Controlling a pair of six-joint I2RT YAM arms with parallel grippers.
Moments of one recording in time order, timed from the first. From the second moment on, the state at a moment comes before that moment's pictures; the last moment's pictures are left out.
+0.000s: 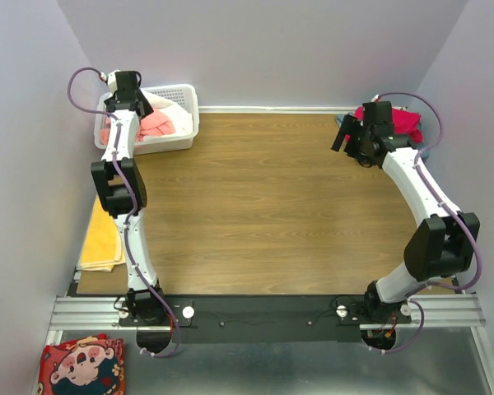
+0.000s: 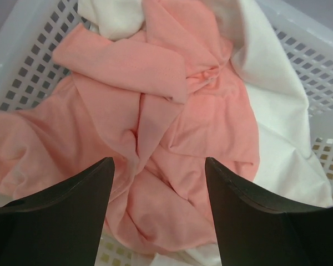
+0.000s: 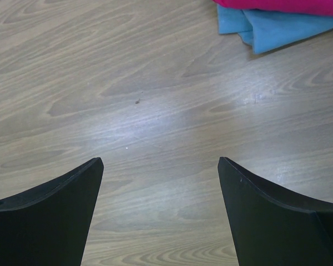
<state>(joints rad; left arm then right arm) 0.15 2.34 2.26 -0.57 -0.29 -0.41 0.14 1.56 1.40 -0.60 0.10 0.43</state>
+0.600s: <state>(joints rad) 0.20 2.48 2.26 -0.54 -0.27 -0.43 0.14 1.62 1.49 -0.60 0.15 0.40</state>
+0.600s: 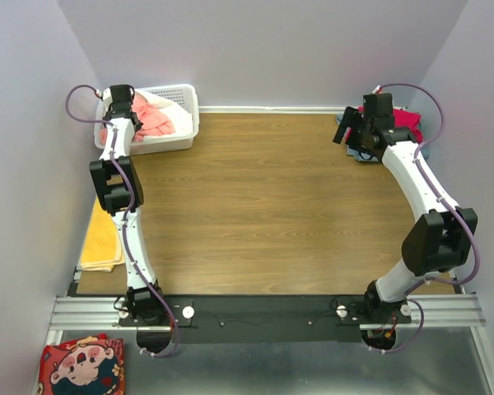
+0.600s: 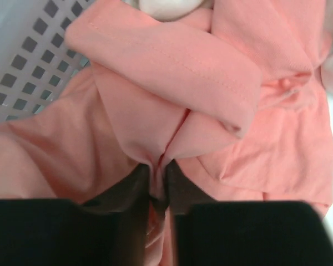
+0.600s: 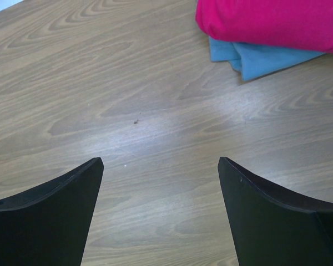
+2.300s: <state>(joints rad) -0.22 1.79 2.23 -0.52 -0.22 -0.28 0.14 1.59 1.48 -0.62 0.19 0.42</state>
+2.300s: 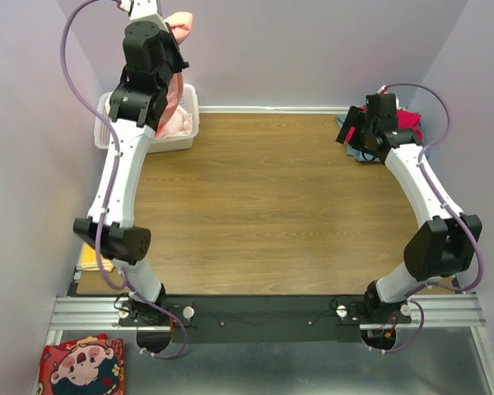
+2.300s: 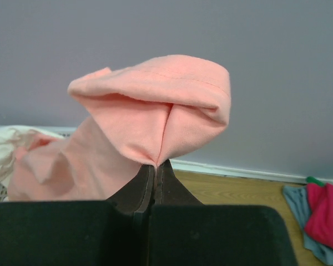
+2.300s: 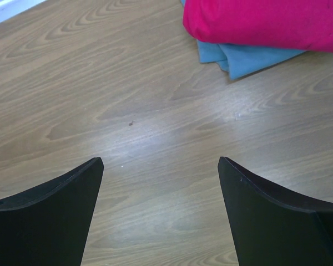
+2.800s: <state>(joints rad) -0.47 1.42 2.23 -0.49 -0.18 -0.24 0.14 1.43 1.46 -0.62 0.22 0.43</state>
